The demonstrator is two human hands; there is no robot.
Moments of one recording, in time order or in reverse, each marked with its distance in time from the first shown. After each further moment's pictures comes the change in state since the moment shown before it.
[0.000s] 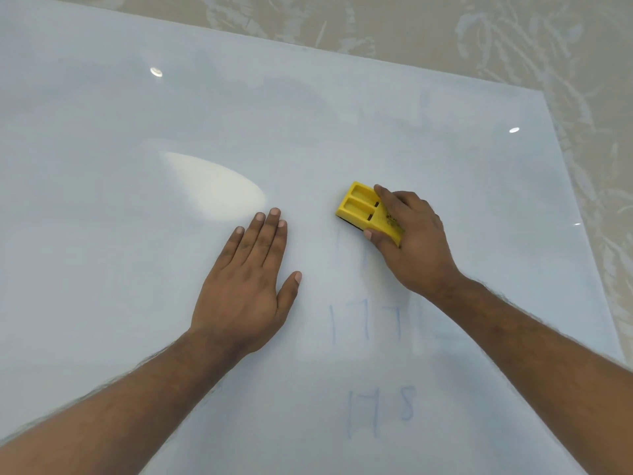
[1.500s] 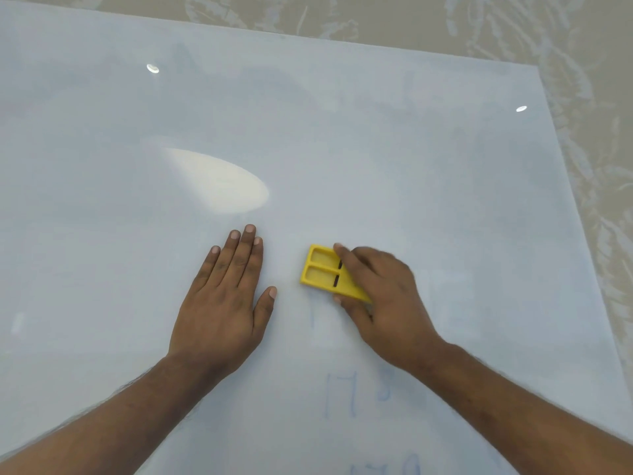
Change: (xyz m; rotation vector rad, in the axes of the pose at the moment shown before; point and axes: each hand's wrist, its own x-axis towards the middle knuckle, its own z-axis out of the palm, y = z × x) left_hand -0.037 0.014 -0.001 0.005 -0.031 -0.035; right_hand -0.090 -0.019 0.001 0.021 -0.106 -0.151
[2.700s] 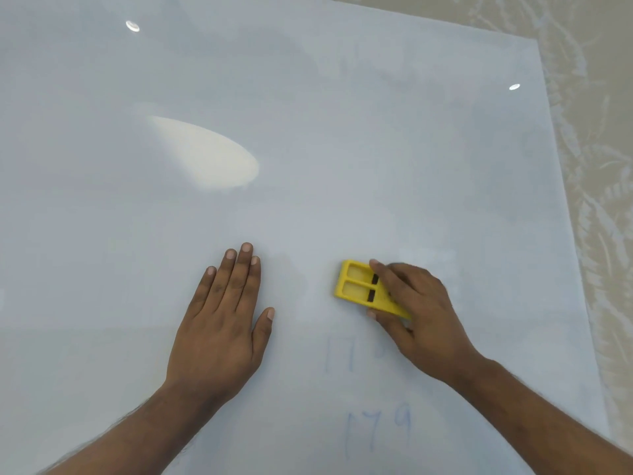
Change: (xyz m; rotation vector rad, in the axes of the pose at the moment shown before) left_hand -0.068 0.016 -0.006 -0.051 -0.068 -0.013; right_hand -0.071 0.007 -0.025 0.014 -0.097 0.050
